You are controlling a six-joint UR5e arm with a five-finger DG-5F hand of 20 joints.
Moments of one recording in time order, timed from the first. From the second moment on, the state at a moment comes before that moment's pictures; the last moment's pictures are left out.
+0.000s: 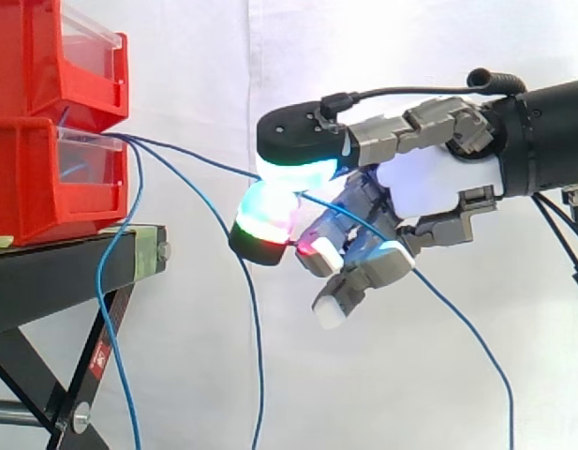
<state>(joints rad) 0.08 -1.90 -1.69 -2.90 -1.46 -0.28</state>
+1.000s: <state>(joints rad) 0.11 -1.81 -1.87 -2.71 -1.38 -0.22</state>
